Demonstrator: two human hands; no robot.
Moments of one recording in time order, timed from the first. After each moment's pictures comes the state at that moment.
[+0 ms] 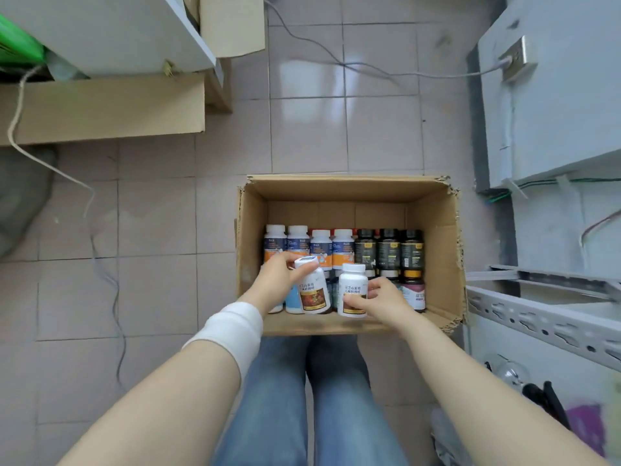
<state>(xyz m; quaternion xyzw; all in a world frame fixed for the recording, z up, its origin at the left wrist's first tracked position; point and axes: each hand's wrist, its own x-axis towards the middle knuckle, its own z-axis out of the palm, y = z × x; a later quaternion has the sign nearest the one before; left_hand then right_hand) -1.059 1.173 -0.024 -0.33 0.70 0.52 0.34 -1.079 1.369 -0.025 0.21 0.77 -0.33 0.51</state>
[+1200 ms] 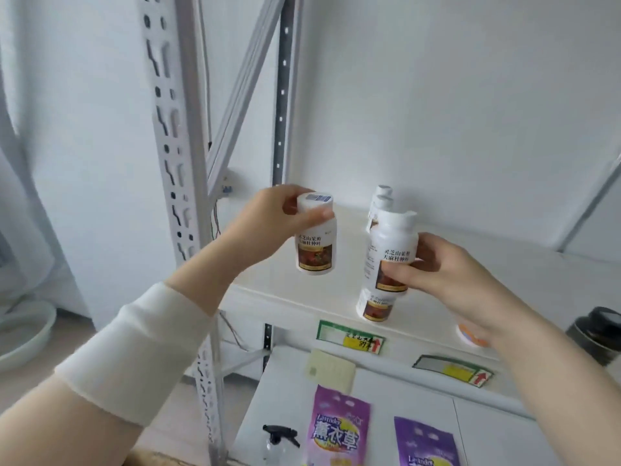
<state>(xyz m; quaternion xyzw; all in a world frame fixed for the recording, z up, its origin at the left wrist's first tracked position) -0.981 1.524 0.561 0.54 0.65 0.51 0.17 -0.766 1.602 0.552 0.34 0.76 -0.48 -0.28</state>
